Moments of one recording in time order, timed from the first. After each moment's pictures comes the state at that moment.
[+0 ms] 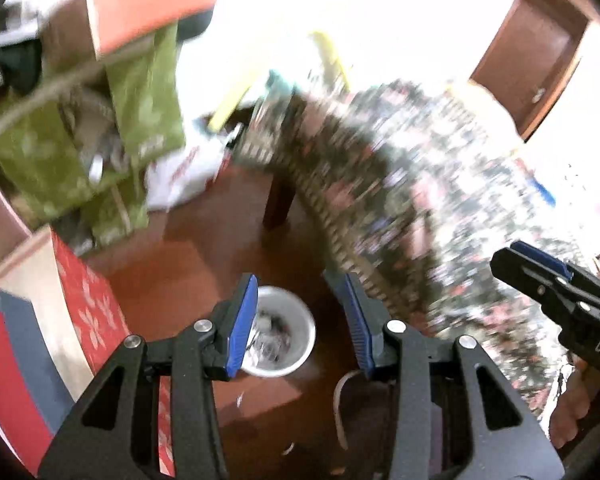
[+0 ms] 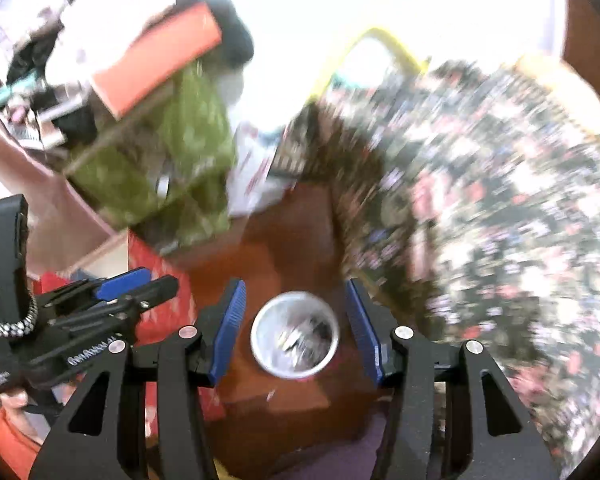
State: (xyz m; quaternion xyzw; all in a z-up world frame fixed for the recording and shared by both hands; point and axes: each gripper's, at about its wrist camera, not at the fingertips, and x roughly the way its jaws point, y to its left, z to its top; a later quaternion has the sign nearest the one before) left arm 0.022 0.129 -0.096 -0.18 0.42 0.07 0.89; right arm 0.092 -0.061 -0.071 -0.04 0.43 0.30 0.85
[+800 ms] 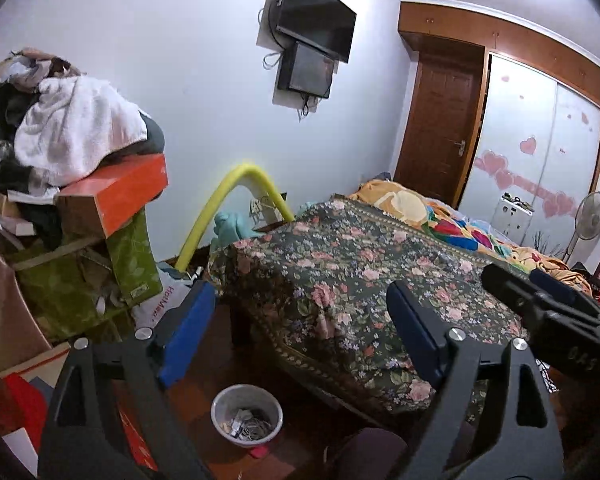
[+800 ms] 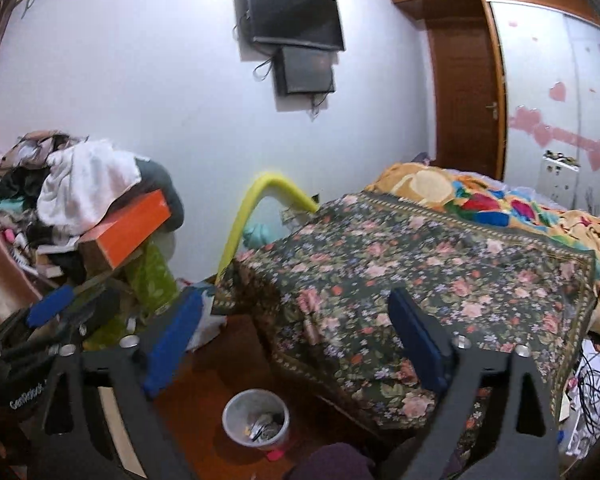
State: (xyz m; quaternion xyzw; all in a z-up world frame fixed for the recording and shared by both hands) left arm -0.097 0.057 0.047 -0.09 0.22 0.01 0.97; right arm -0.043 -0.137 0.045 0.03 0.23 0.13 0.96
